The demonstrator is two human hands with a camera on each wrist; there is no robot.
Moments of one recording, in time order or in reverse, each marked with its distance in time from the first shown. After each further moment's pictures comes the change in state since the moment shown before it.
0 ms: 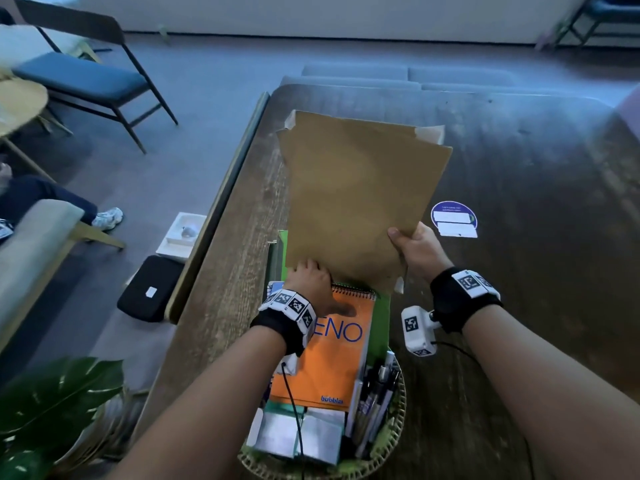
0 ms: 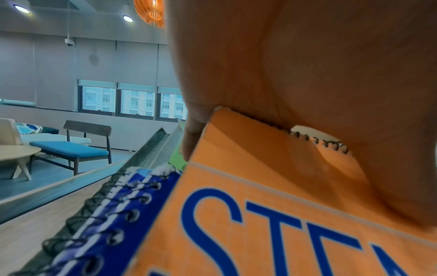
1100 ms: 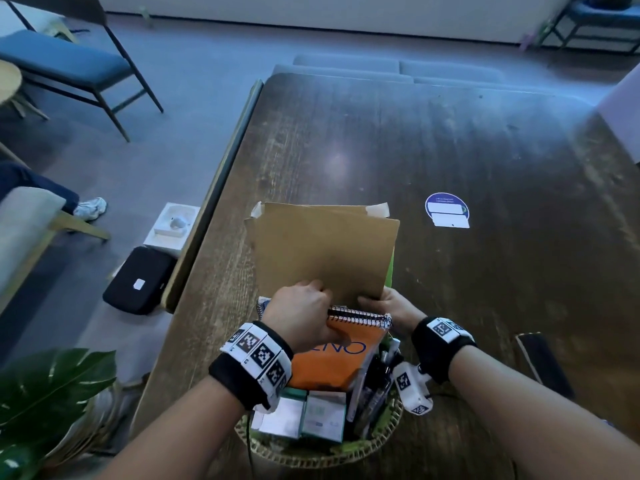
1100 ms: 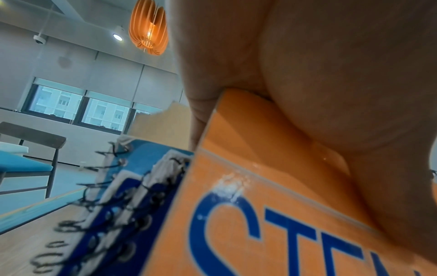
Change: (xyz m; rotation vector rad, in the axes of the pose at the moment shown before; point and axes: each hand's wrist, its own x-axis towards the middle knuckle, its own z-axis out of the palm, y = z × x) left_hand -0.104 -0.010 -0.026 0.002 0.043 0.228; right_hand -0.082 0.084 0.025 -0.001 -0.328 0.376
